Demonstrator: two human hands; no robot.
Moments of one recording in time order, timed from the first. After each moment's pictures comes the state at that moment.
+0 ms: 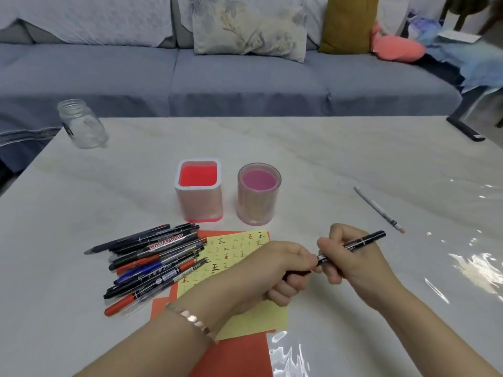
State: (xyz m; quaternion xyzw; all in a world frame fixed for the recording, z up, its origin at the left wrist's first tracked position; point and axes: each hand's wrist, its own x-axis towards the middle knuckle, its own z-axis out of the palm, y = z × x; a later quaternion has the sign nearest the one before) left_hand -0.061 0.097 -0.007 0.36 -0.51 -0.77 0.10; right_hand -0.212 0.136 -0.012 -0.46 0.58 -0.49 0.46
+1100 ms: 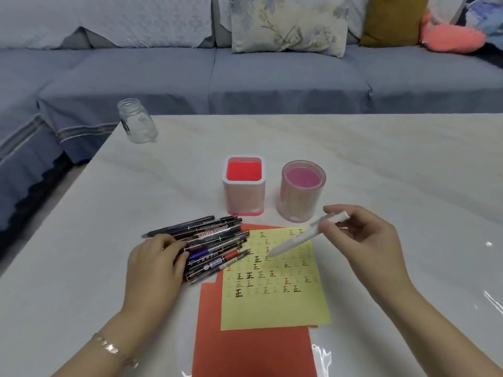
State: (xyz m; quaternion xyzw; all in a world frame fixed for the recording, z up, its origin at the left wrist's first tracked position) left_hand 0.131 0.085 -0.090 0.63 -0.74 0.04 0.22; right_hand -0.154 0.121 -0.002 -0.48 0.58 -0.55 0.36
